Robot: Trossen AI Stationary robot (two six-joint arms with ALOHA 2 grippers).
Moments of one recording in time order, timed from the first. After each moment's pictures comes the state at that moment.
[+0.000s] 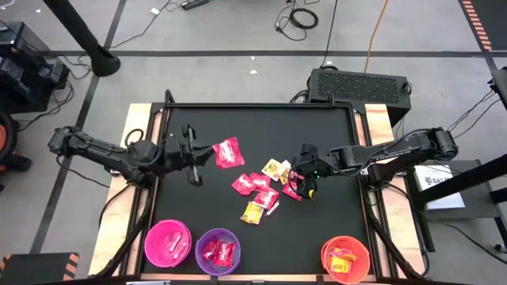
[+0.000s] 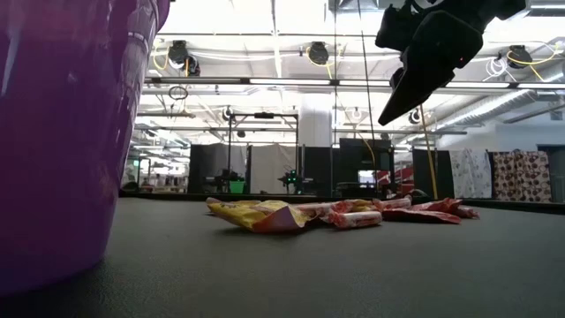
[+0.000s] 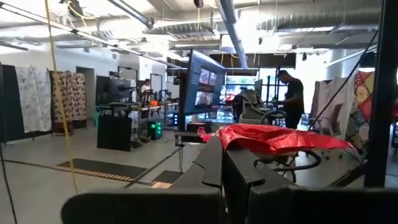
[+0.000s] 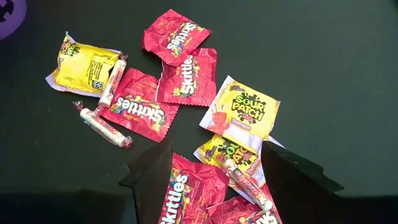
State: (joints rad) left arm -0.23 0.95 0.62 0.67 -0.42 0.11; right arm 0.10 1.26 0.84 -0.46 0.18 0.22
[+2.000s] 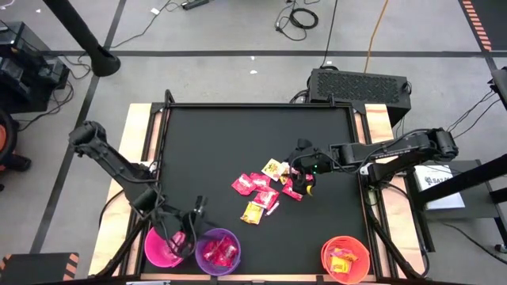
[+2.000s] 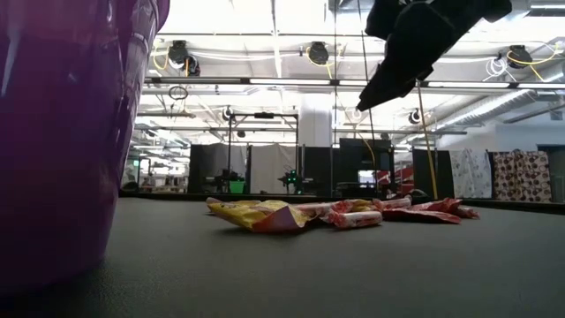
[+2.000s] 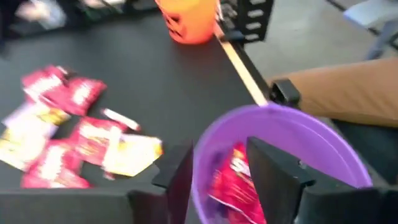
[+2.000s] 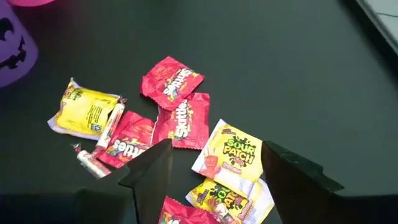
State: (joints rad) left arm -0.74 1.29 0.89 -0.19 -0.38 -0.20; right arm 0.06 1.26 0.84 -0.32 0.17 0.15
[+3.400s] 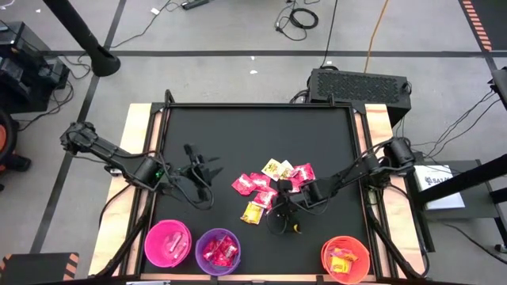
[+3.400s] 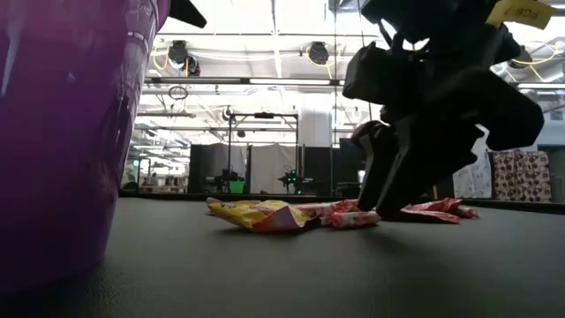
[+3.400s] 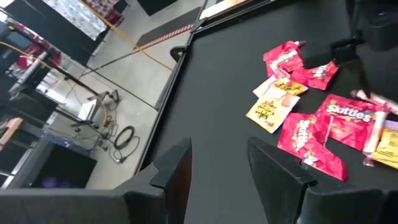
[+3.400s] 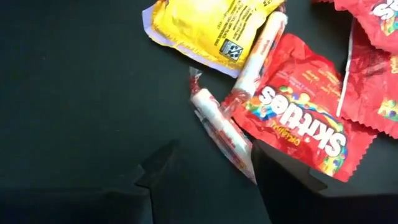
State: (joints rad) left arm -0.43 1.18 0.99 -0.52 -0.86 0.01; right arm 0.32 1.77 0.91 -0.12 0.09 0.19
